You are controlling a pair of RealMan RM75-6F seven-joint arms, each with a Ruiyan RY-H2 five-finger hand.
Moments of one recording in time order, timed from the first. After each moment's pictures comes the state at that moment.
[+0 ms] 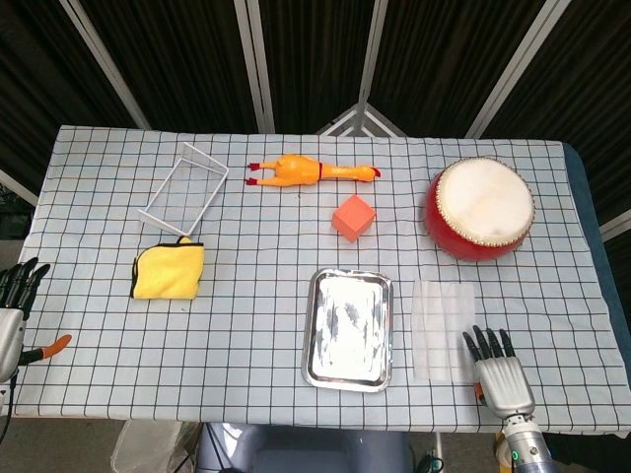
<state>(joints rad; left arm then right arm) -0.09 -1.11 -0.06 -1.64 1.49 1.51 0.05 0.10 -1.44 -0.05 -1.51 -1.40 1.28 -0.58</state>
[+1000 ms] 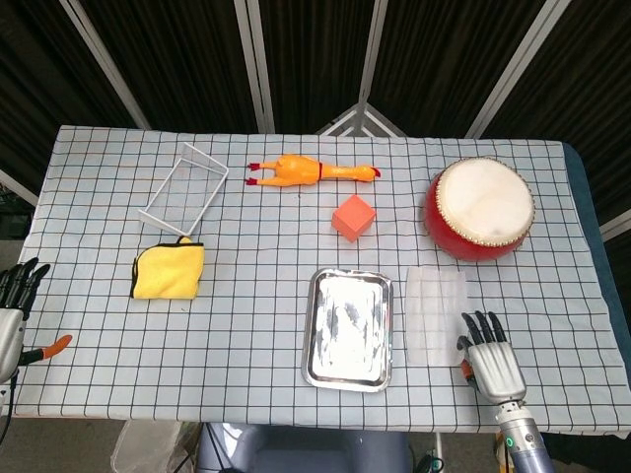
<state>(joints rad) -0.09 -1.11 -0.06 -1.64 1.49 1.51 0.03 0.14 -1.49 -0.02 -1.42 -1.50 1.33 -0.37</state>
